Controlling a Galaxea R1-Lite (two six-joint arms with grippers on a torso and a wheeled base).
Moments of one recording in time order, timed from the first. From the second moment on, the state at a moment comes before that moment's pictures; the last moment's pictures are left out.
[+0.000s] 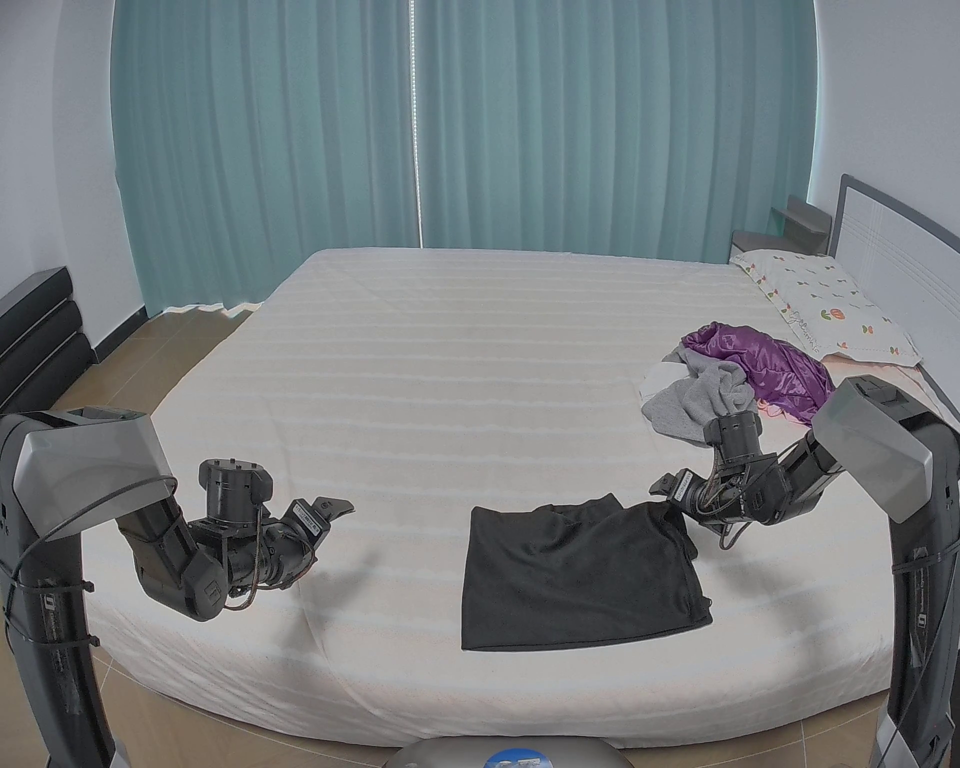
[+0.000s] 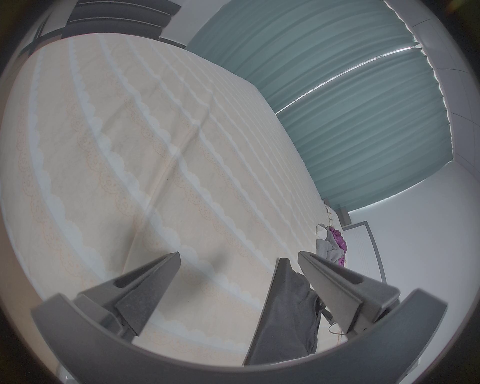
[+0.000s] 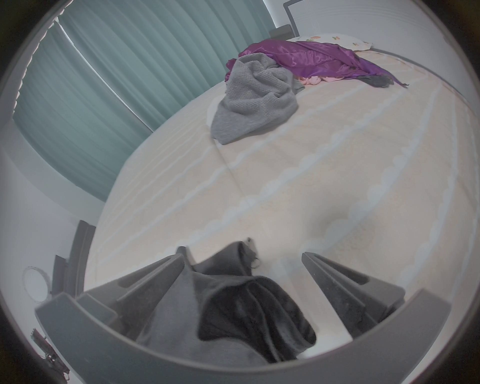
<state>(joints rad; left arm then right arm) -0.17 2.26 -0.68 -0.99 -0.16 -0.99 0.17 2.47 -1.27 -0.40 -0.03 0.68</state>
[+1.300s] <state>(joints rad) -0.17 2.26 -0.69 -0.99 -0.15 -0.99 0.21 2.44 -1.27 -0.42 0.01 0.70</state>
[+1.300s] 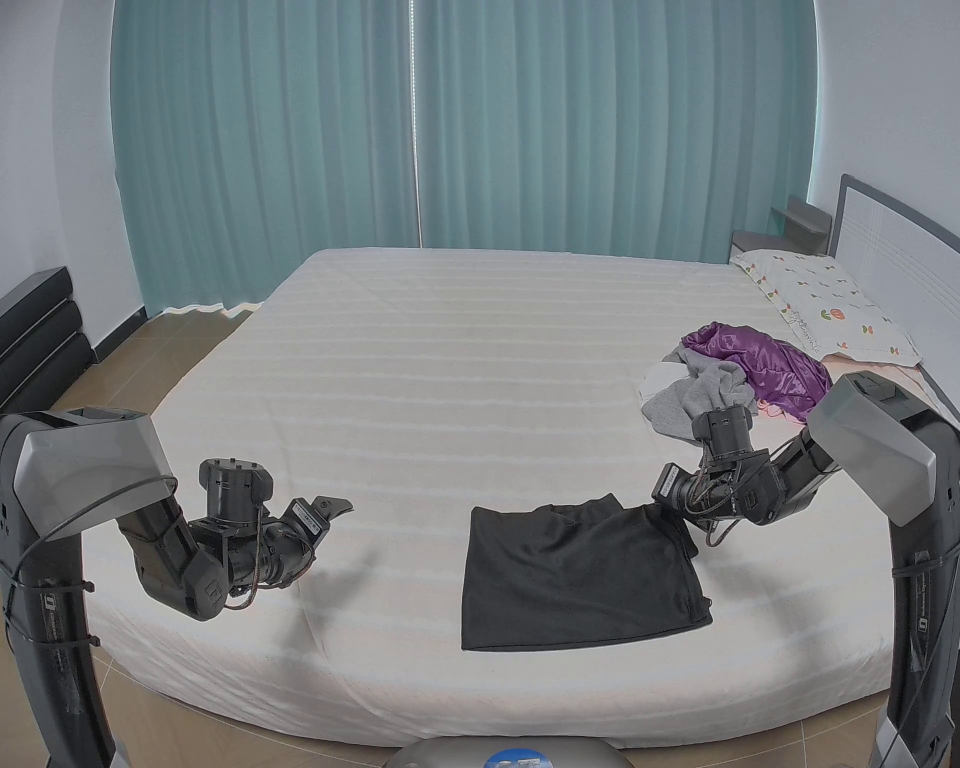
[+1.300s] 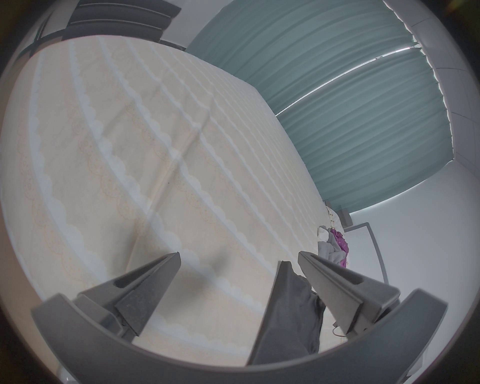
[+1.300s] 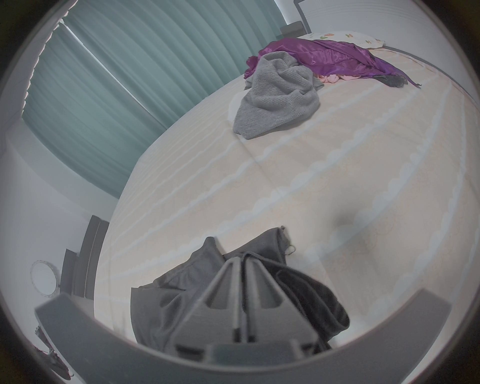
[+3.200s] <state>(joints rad) -0.48 2.74 -1.84 -0.25 0.00 -0.84 0.13 2.44 -1.19 -0.56 0.01 0.80</state>
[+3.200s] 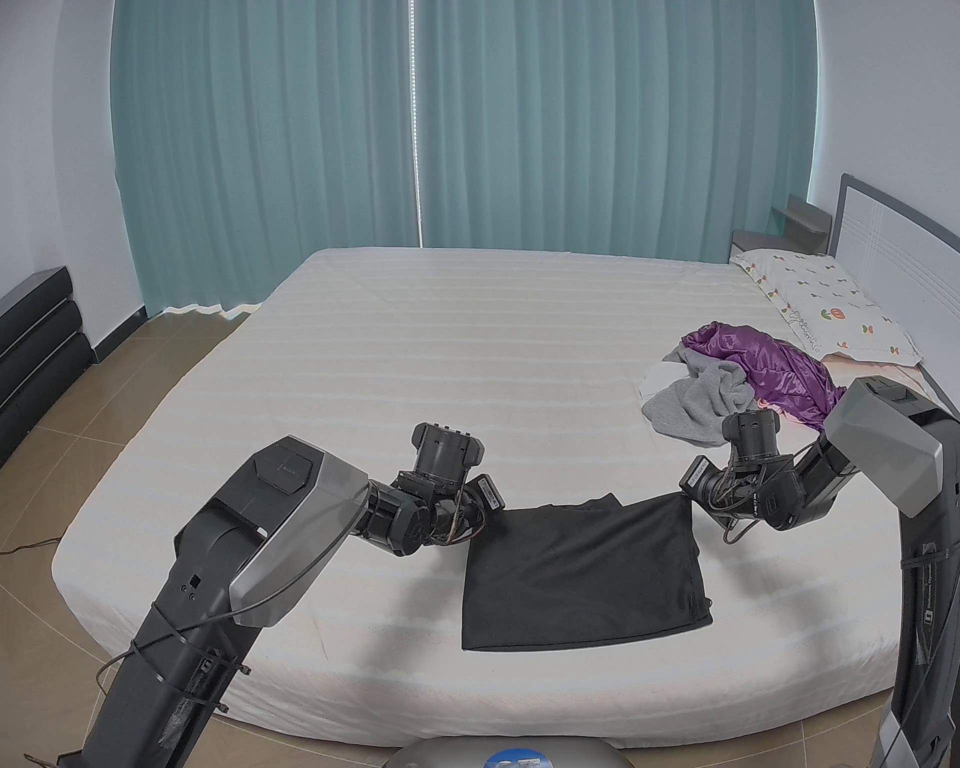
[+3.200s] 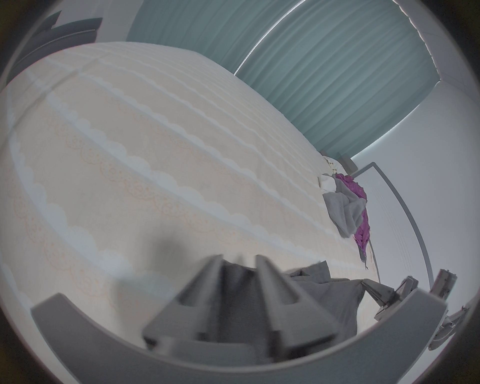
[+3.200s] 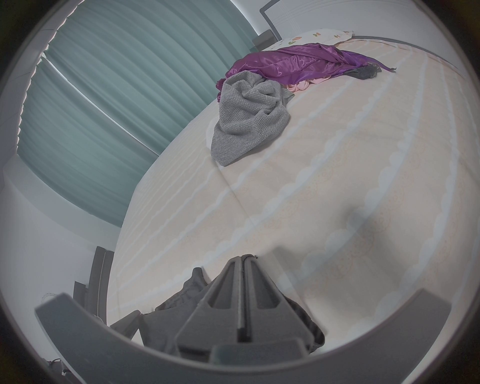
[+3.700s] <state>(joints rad) -0.46 2.75 -1.84 -0.24 0.08 -0.92 0.12 2.46 -1.22 -0.57 0.01 0.80</state>
